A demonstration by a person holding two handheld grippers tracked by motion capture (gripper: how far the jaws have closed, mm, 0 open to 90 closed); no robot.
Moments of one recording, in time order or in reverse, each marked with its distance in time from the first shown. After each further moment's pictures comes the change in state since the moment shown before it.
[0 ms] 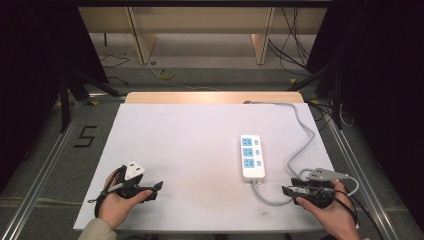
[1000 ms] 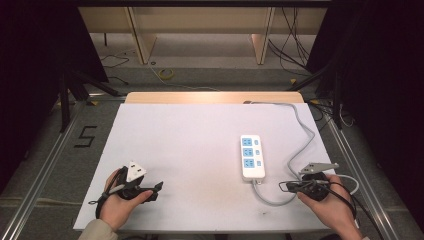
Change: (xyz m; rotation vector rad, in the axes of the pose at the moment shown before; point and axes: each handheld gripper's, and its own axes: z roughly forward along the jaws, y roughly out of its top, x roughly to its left) left arm -0.003 0.001 -0.002 -0.010 0.024 0.018; right arm 0.008 0.027 -0.002 0.200 -0.038 -0.051
